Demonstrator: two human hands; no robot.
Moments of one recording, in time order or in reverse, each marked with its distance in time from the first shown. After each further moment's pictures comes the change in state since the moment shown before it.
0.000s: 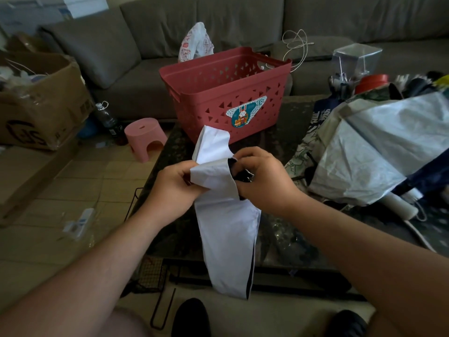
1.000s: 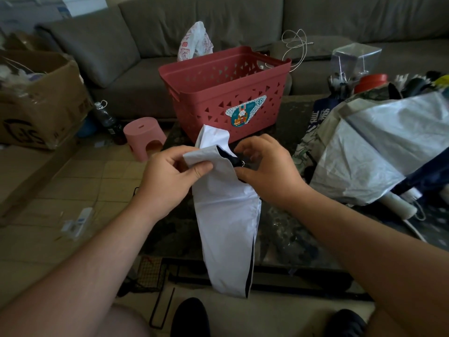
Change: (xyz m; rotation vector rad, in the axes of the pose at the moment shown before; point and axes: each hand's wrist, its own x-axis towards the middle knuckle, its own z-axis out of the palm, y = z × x) left_hand 0.007 0.011 -0.008 -0.147 0.132 0.087; right_hand 0.006 -0.014 -0.018 0.032 0.078 0.095
